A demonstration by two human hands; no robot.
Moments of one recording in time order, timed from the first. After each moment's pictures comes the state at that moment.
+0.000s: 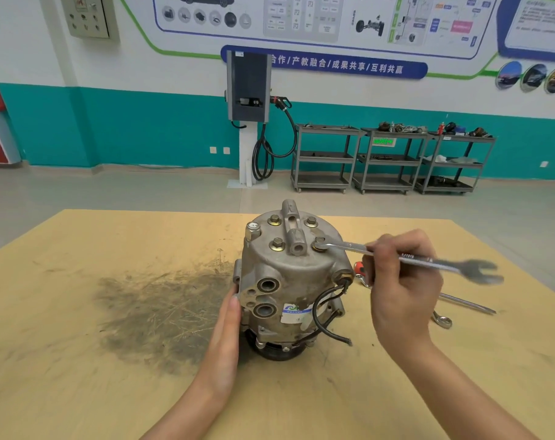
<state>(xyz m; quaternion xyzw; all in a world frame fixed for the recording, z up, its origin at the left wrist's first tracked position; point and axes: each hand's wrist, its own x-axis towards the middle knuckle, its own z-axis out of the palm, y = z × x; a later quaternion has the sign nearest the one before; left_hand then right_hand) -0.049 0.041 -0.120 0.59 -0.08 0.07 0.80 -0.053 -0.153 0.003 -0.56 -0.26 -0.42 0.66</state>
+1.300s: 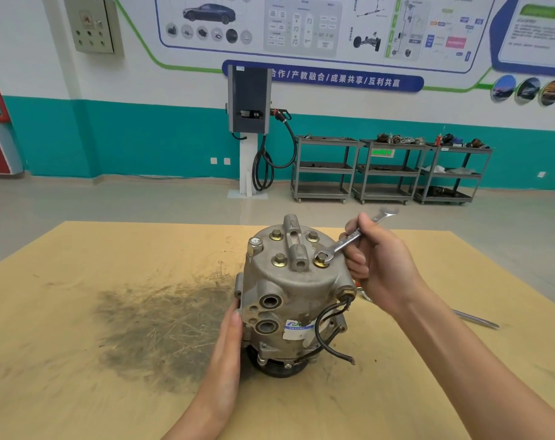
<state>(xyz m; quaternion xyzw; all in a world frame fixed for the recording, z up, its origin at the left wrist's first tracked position) -0.049 0.042 -0.120 0.59 -0.06 0.05 0.80 -0.013 -0.166 0.038 -0.53 -0.11 0.01 0.84</state>
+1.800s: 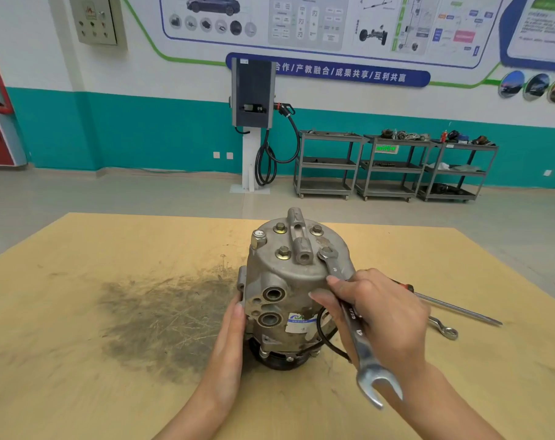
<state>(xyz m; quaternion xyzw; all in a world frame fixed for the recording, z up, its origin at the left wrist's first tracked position) -0.052 0.041 -0.119 0.59 -0.05 0.06 0.80 -0.078 -0.142 0.004 -0.69 -0.35 -0.60 0.20</state>
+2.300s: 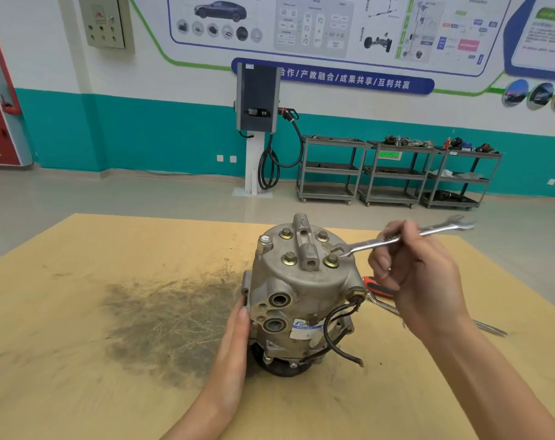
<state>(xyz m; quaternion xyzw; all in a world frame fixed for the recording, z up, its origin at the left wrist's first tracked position) -0.051 0.039 -0.118 0.59 -0.06 0.06 0.80 -0.047 -0.173 0.040 -0.55 -0.14 -0.14 0.81</state>
